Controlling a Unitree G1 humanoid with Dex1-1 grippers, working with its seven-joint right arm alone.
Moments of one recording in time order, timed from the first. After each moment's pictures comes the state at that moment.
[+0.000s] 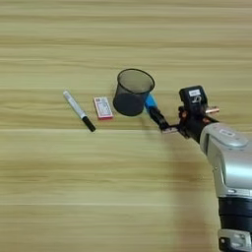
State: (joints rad) arm -0.19 -0.53 -0.24 0.06 0.19 0.56 0.48
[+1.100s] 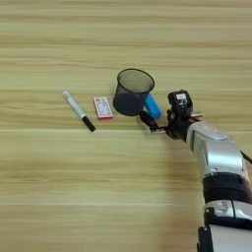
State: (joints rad) arm -0.37 -0.51 -0.18 0.48 0.16 0.44 0.52
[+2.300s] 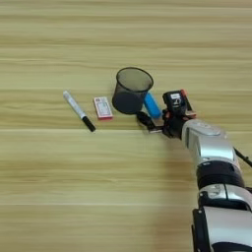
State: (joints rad) arm -0.47 -0.51 -0.15 0.70 0.12 0.34 0.54
